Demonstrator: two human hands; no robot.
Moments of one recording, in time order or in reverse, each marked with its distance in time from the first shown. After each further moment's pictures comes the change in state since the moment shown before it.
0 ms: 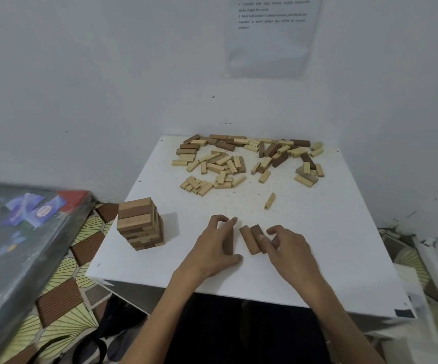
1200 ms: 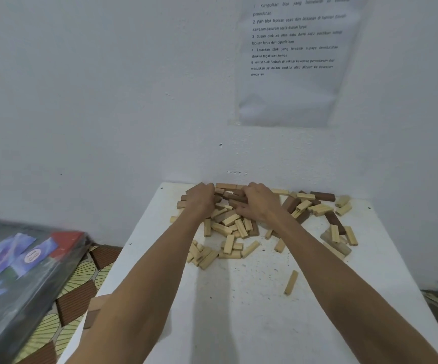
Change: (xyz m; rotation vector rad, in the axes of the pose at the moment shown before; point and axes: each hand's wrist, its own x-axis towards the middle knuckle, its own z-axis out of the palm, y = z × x) left_hand 0.295 -0.057 -0.130 0.485 0.210 -0.218; right_hand 0.332 -0.066 0.015 -0.344 -0.034 -0.377
